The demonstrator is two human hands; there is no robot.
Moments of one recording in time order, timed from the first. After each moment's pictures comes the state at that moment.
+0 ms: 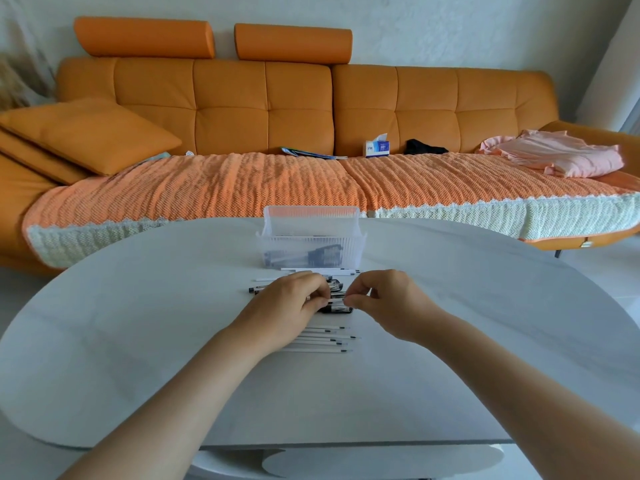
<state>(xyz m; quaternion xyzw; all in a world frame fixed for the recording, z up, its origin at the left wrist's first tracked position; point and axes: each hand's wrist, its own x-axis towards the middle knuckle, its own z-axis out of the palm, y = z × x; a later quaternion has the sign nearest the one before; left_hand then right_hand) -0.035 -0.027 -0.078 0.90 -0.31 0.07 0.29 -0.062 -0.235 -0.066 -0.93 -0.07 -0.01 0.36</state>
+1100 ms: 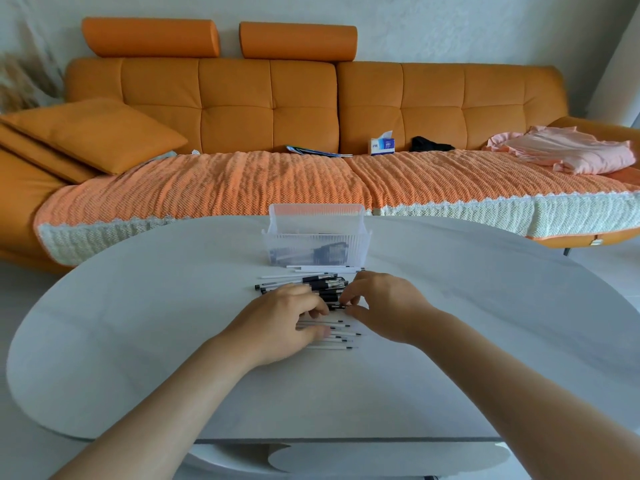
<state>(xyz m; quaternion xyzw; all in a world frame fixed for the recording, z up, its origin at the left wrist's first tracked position) -0.040 -0.004 -0.095 0.91 -0.34 0.06 0.21 -0.053 -0.225 -0.078 -0.98 -0.15 -0.03 0.13</state>
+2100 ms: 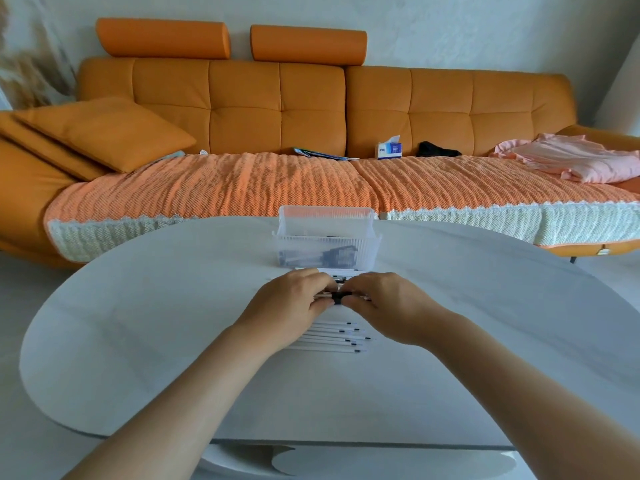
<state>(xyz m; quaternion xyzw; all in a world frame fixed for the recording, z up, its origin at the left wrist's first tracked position) -0.036 -0.013 -0.076 0.91 -0.31 0.14 0.23 -0.056 -0.215 -0.065 -0.96 -0.19 -0.05 0.20</state>
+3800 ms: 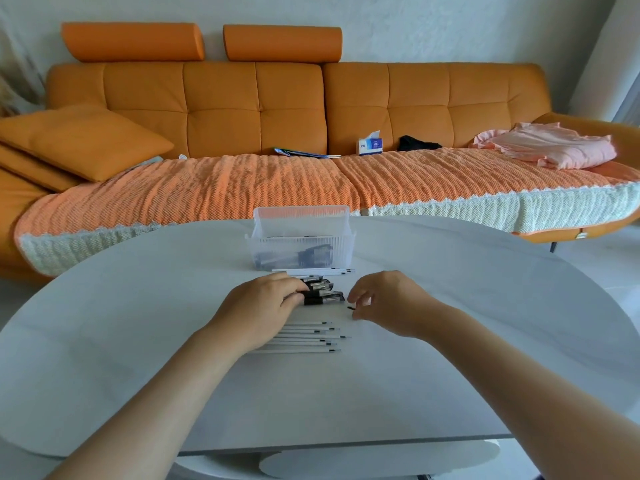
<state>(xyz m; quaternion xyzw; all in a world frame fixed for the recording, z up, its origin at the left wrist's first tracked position) -0.027 -0.015 -0.080 0.94 -0.27 0.09 0.20 -0.054 -0.258 -0.074 -0.97 -0.07 0.01 0.25</state>
